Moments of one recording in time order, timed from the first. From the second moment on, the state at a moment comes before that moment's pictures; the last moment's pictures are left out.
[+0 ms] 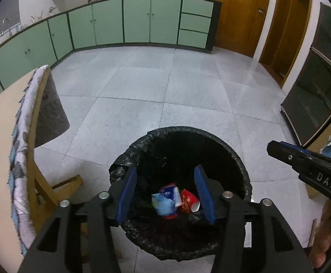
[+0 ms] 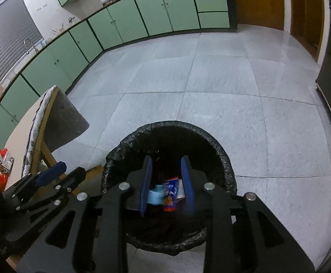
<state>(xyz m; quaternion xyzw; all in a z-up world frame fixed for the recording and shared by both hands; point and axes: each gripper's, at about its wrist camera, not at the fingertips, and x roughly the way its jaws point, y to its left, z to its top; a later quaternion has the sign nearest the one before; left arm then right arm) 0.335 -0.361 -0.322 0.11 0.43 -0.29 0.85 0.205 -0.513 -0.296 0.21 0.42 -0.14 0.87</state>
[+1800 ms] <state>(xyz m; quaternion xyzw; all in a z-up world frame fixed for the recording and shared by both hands) 0.289 0.091 -0.242 -0.07 0.30 0.01 0.95 0.302 -0.075 -0.203 0.01 0.40 0.21 0.89</state>
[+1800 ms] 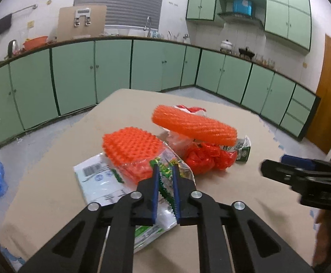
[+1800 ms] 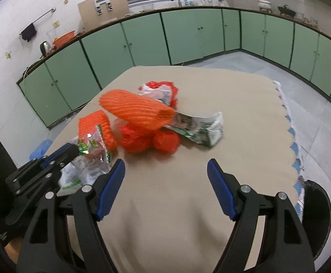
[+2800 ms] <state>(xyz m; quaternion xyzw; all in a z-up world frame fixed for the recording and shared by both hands) 0.283 0.212 -0.245 -0.08 0.29 0.03 0.95 0.333 0.076 -0.244 -0.05 0.45 0.26 0.85</state>
